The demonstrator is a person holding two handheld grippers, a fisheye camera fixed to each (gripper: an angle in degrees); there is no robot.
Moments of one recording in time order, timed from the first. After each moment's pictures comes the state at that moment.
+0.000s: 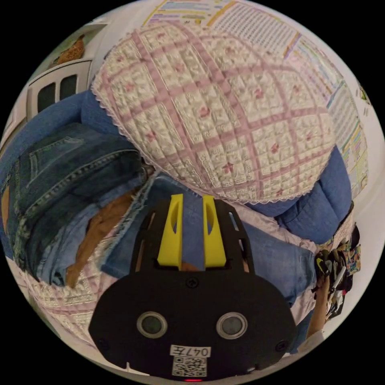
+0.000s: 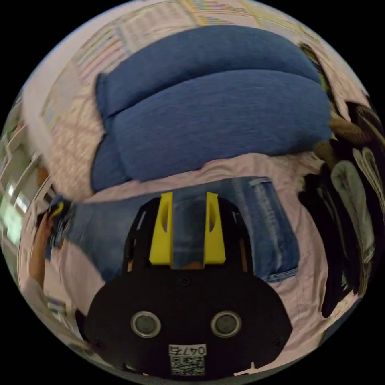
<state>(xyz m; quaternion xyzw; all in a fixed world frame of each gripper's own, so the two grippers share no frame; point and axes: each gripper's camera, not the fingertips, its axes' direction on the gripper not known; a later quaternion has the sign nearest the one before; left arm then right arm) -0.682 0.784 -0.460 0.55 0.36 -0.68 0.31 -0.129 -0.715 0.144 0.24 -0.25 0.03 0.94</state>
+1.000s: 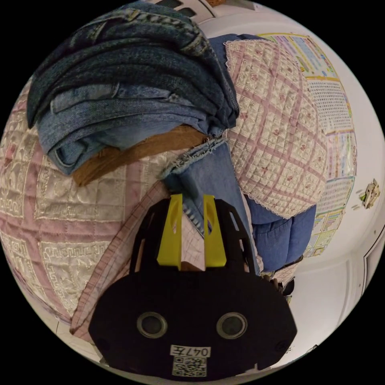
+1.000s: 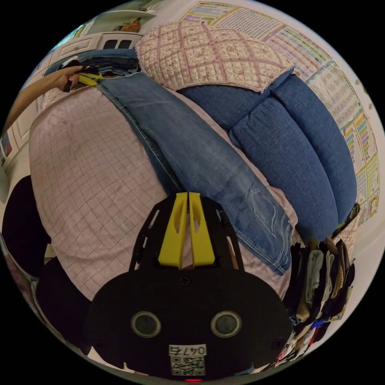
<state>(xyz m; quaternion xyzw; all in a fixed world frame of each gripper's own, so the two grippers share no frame) -0.636 0.824 -0.178 0.51 0.56 -0.65 0.09 -0.588 -0.488 0.117 0.24 0.00 -0.34 0.91</state>
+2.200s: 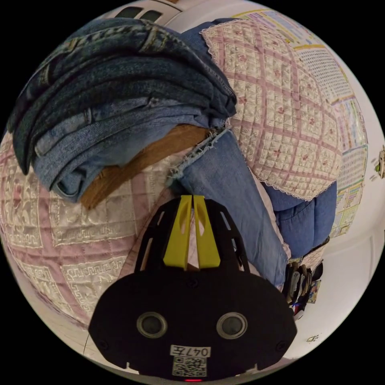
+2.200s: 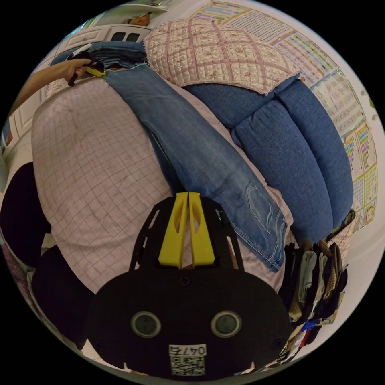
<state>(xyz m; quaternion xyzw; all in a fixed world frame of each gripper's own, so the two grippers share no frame) -0.599 0.921 -0.111 0.49 0.52 -0.66 0.20 -0.647 -0.382 0.089 0.23 0.03 -0.37 0.90</state>
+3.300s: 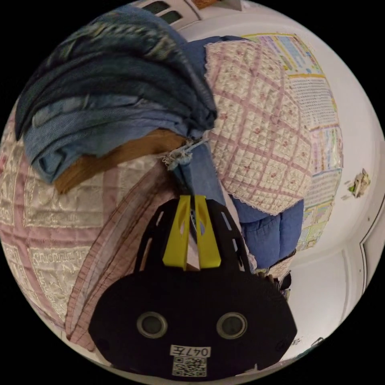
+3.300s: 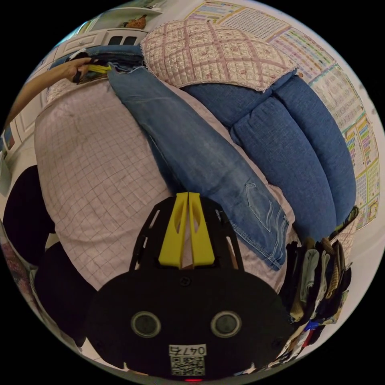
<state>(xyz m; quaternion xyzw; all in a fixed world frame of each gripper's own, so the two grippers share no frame) -0.445 0.982 -0.183 0.57 0.53 -0.62 0.08 -0.597 -0.334 0.023 0.23 0.01 -0.36 0.90</state>
